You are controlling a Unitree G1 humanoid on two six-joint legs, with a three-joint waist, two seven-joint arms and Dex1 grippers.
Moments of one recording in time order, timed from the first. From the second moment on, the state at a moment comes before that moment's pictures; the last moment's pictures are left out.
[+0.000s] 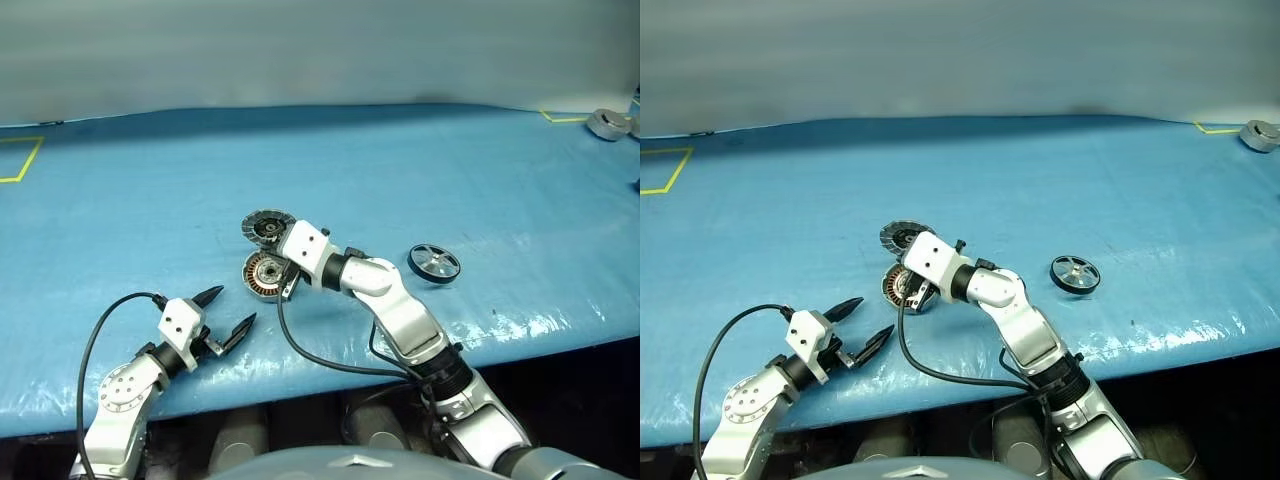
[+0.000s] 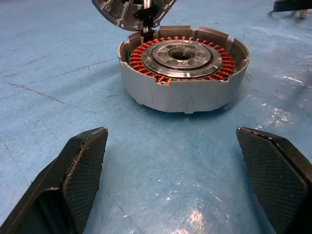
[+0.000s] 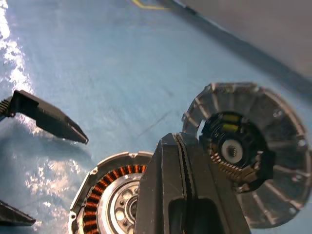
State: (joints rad) left arm 0.29 0.42 0.03 -0.08 -0.24 -0.15 -0.68; right arm -0.40 -0.13 0.43 -0.17 -0.08 0.37 0.61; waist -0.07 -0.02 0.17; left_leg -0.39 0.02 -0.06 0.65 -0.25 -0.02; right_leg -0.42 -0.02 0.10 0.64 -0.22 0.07
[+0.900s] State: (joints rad) left arm 0.21 0.44 0.01 -0.06 -0.27 -0.14 -0.80; right arm -0.17 -0.68 -0.04 -0.39 -0.03 0.73 0.62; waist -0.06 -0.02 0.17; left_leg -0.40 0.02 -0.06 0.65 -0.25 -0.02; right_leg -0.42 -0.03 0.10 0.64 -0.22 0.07
